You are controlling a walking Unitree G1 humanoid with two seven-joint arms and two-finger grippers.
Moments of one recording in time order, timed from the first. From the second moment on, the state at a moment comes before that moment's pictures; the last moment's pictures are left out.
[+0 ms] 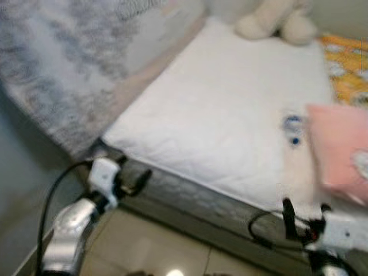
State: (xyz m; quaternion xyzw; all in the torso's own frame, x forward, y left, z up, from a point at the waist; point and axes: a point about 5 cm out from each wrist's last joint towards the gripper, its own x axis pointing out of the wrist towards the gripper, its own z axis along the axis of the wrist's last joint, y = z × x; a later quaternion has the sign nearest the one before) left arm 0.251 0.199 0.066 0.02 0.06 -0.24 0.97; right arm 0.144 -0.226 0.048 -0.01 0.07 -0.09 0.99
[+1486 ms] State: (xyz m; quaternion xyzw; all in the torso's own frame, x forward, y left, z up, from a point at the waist) left arm 0.291 0.114 0.110 -0.03 -0.04 -0.29 0.96; right arm 0.189 -0.233 0.097 -0.04 -0.05 -0.10 0.99
